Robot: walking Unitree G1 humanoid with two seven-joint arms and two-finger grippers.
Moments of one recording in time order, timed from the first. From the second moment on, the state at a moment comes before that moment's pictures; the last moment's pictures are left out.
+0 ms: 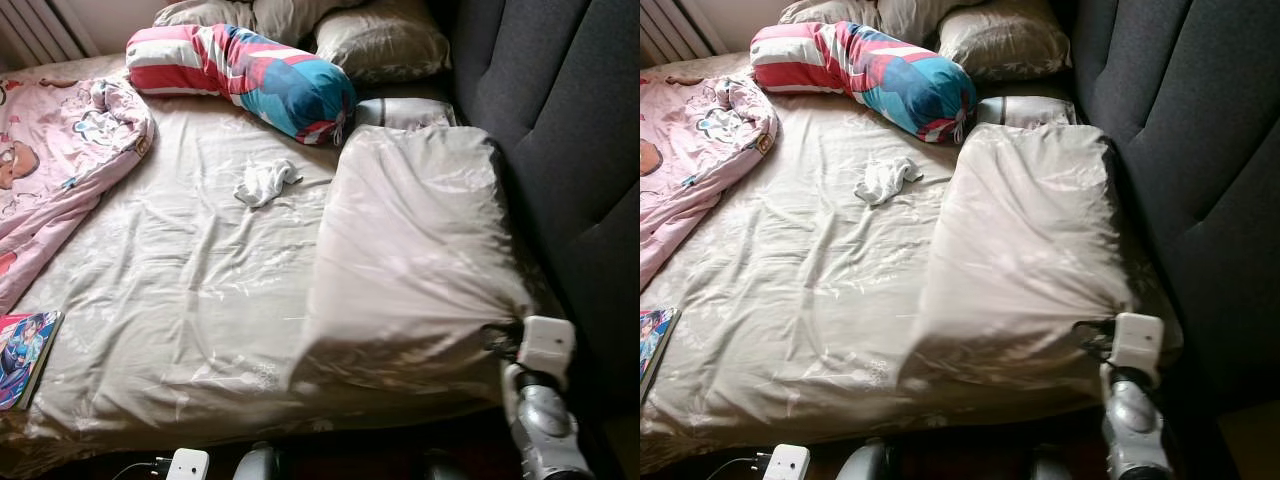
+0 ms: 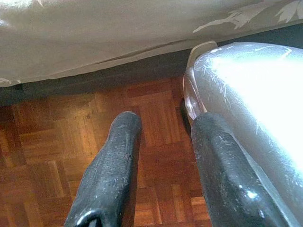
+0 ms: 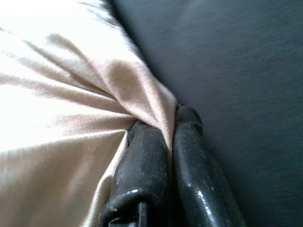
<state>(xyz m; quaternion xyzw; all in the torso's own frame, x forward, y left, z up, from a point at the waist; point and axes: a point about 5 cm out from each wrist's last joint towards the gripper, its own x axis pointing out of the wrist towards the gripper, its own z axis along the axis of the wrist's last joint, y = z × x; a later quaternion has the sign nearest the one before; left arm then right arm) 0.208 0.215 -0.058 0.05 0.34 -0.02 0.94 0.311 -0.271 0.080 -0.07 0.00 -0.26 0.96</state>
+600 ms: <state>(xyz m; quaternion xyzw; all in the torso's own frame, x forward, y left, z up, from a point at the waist) 0.210 0.213 -0.057 0.05 0.34 -0.02 0.94 0.295 -0.298 0.087 -0.13 -0.01 -0.40 0.91</state>
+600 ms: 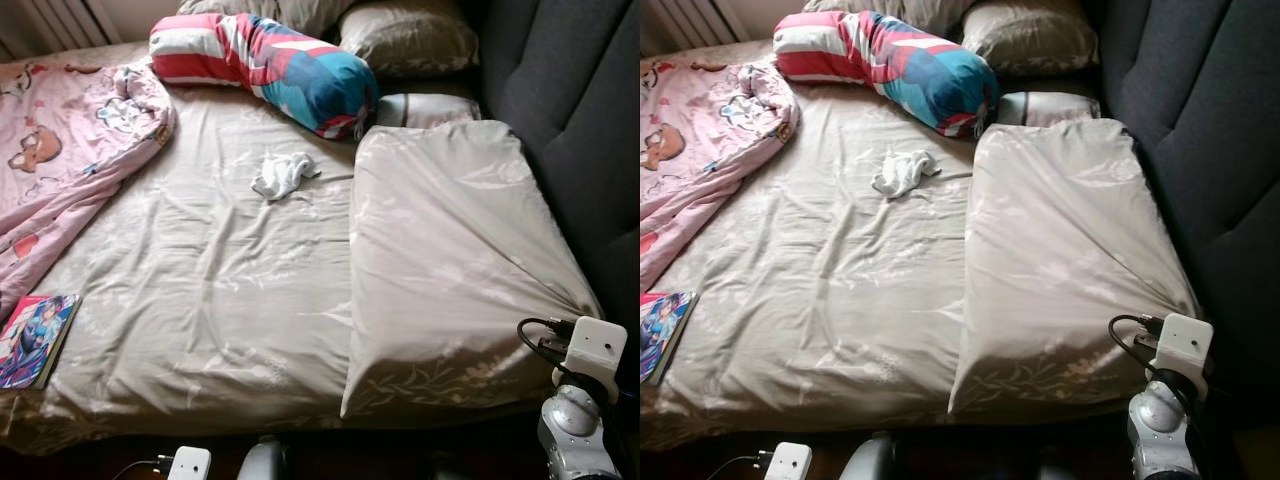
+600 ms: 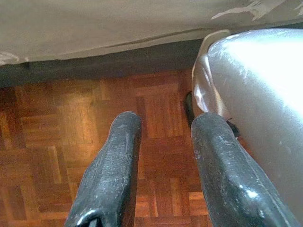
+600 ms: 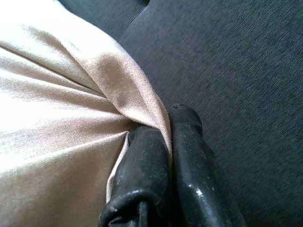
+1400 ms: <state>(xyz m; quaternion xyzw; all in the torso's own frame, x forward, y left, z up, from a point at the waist) 0.210 0.213 -0.058 0.05 0.34 -0.03 0.94 0.293 -0.322 0.111 -0.14 -0.03 -0.46 0.88</state>
